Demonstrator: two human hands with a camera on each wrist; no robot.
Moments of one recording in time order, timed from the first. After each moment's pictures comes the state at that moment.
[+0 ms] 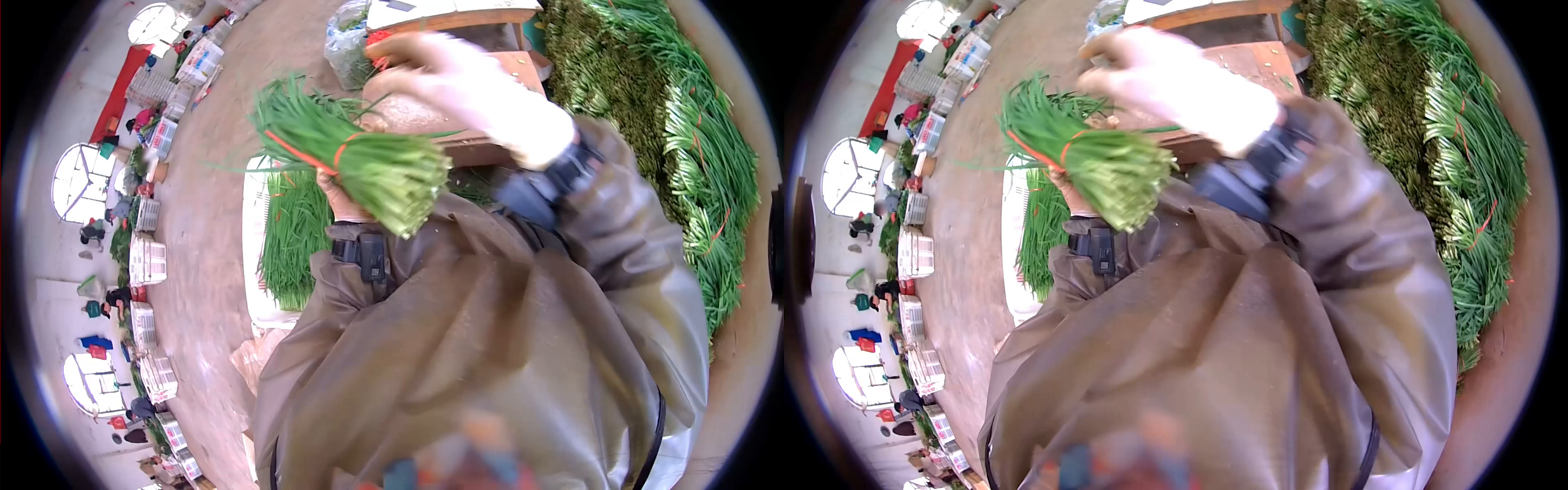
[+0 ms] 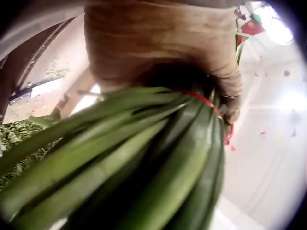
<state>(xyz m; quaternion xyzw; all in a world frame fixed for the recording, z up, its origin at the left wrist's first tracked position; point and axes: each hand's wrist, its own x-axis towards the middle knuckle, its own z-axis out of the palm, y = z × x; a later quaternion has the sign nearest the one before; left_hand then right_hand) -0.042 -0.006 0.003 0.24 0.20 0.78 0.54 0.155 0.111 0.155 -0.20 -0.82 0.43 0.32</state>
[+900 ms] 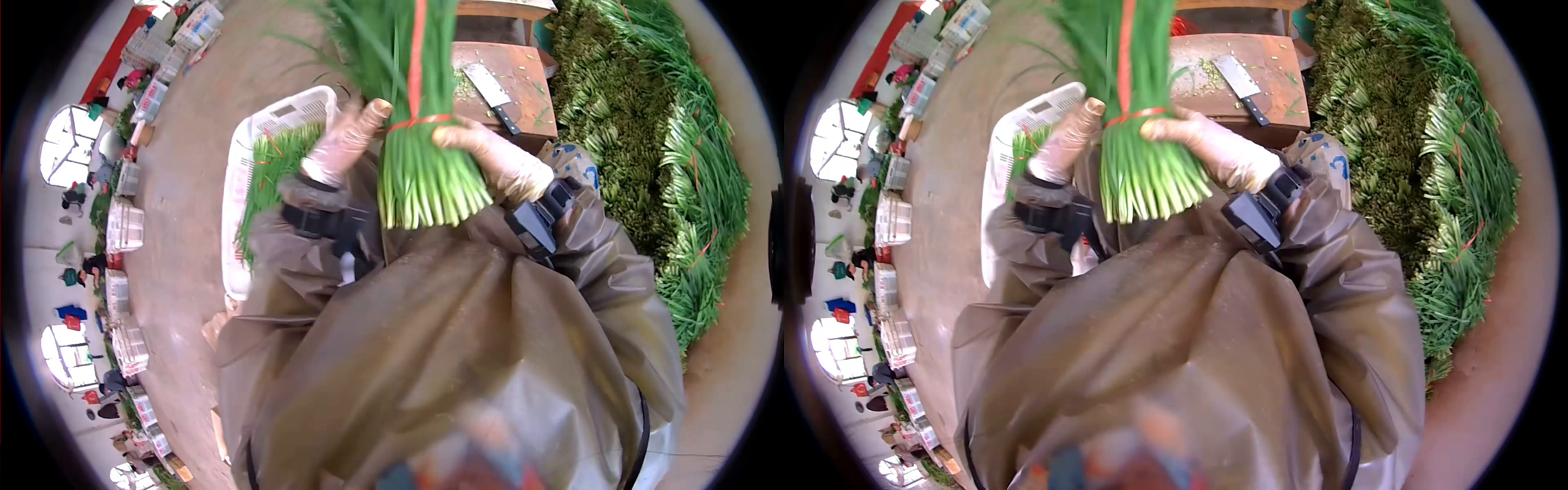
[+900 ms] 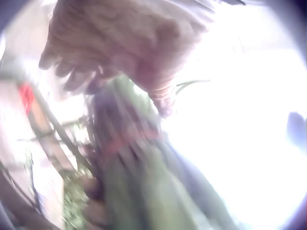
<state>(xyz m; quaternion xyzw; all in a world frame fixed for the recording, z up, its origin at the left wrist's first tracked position) -0.059 -0.007 0.064 0.35 0.50 0.59 0.53 0.173 0.067 0.069 -0.12 -0.45 0.87 0.17</state>
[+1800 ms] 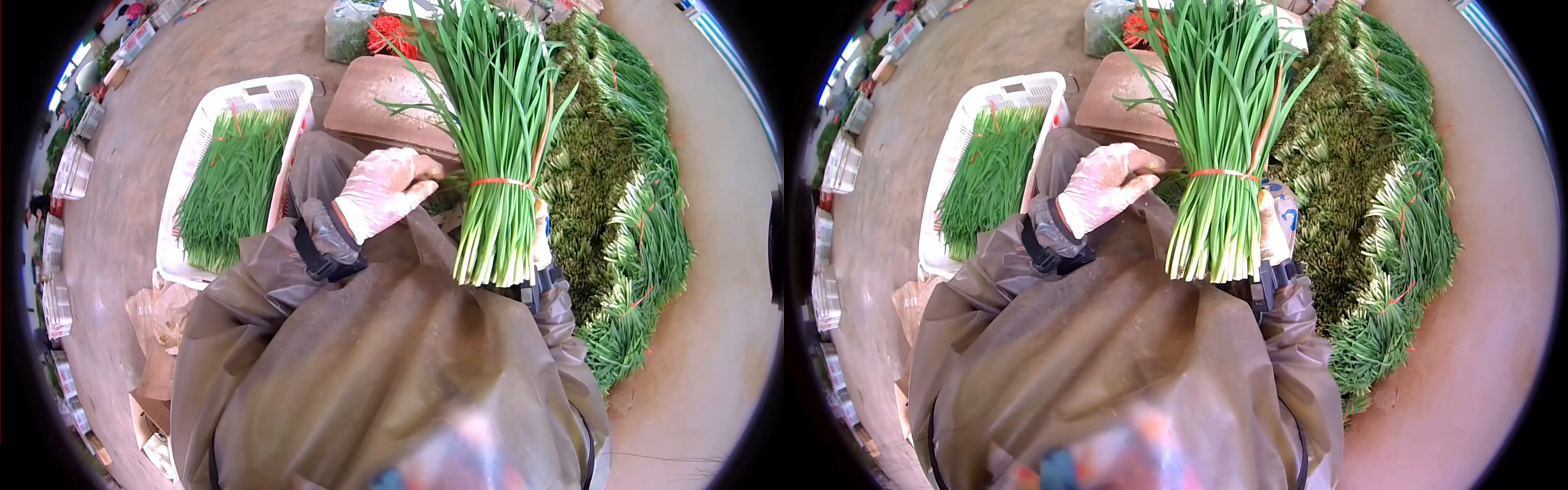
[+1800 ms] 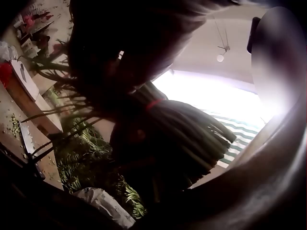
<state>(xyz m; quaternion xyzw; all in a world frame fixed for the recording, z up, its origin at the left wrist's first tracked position) 0.024 -0.016 0.055 0.71 0.56 0.41 0.12 0.298 0.084 0.000 -0.23 -0.30 0.88 0.30</state>
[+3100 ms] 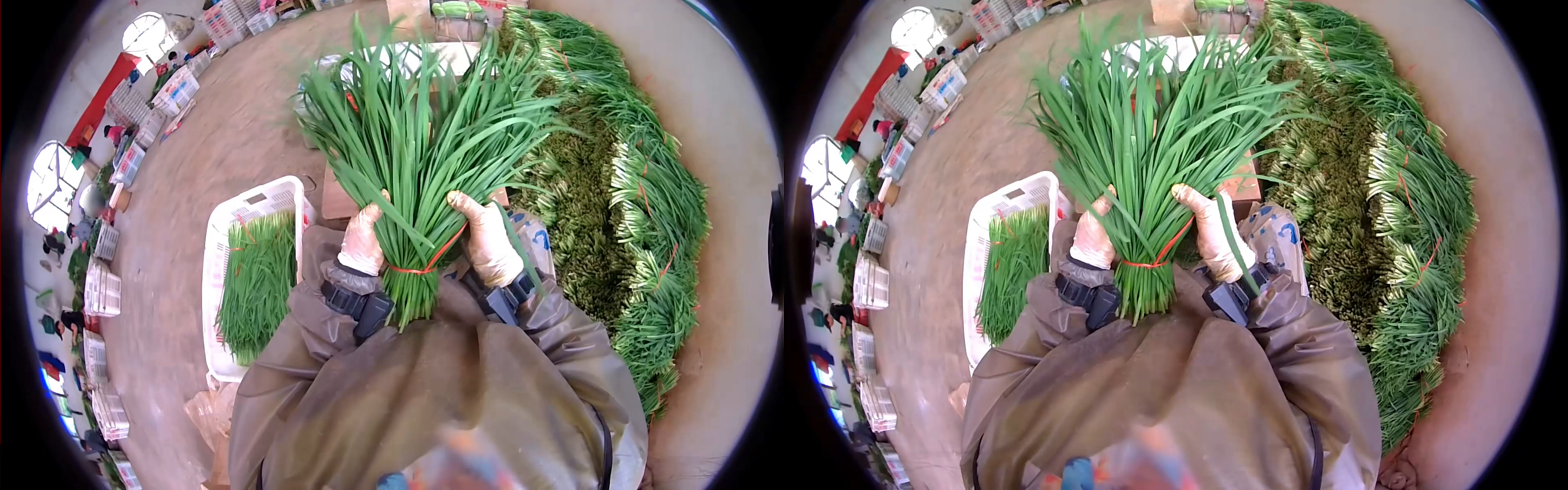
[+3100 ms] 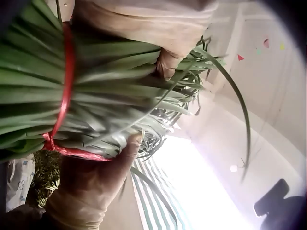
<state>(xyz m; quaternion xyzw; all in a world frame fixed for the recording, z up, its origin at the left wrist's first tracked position) 0.008 0.041 0.026 0.39 0.42 0.66 0.49 0.207 0.082 0.072 -0.21 -0.37 0.73 0.54</state>
